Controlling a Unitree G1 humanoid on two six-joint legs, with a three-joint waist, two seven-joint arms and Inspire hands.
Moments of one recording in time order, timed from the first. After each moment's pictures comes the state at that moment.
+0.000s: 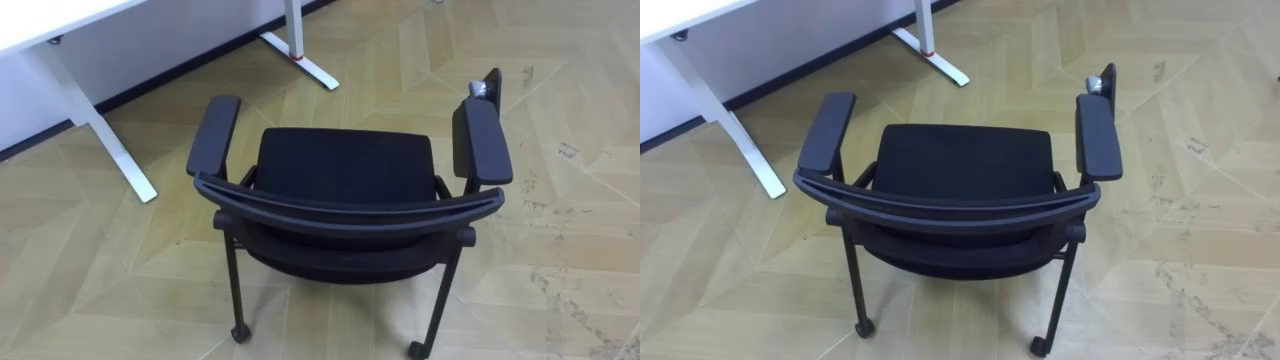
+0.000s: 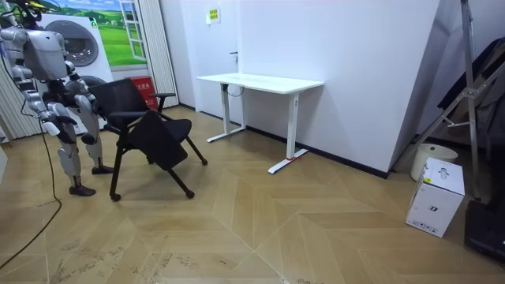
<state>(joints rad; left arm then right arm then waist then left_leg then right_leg) 0.13 0.15 0.05 1.14 -0.12 -0.08 -0.09 0.12 -0.19 -0.02 1.21 0.38 -0.02 0.22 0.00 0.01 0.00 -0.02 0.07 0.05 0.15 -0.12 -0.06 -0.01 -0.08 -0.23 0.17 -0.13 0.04</state>
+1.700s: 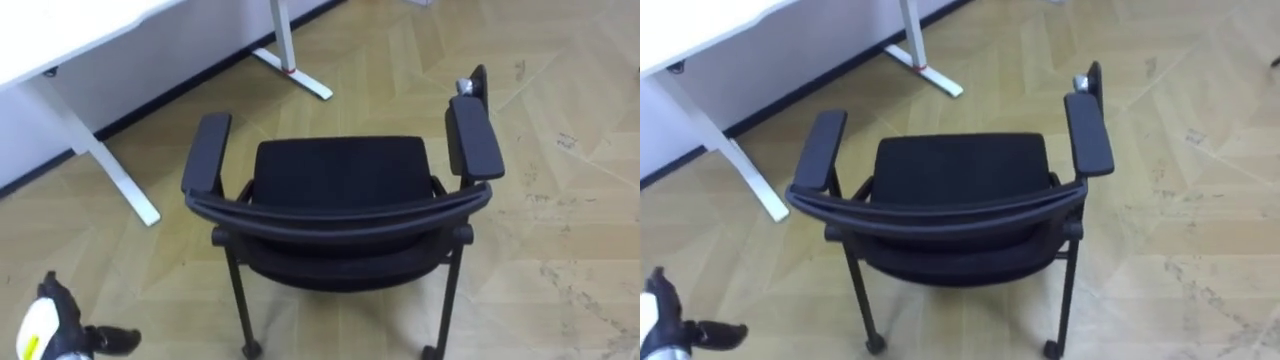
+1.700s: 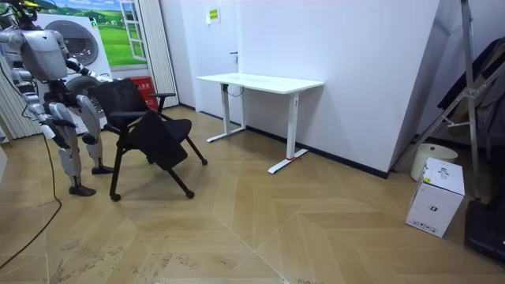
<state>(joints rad) 0.02 0.27 0.29 0.79 0.52 -0.08 0.48 0.08 -0.22 -0.18 1.25 0.26 -0.02 0.12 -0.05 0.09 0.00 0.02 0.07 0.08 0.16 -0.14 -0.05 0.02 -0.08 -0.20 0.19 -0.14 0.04</state>
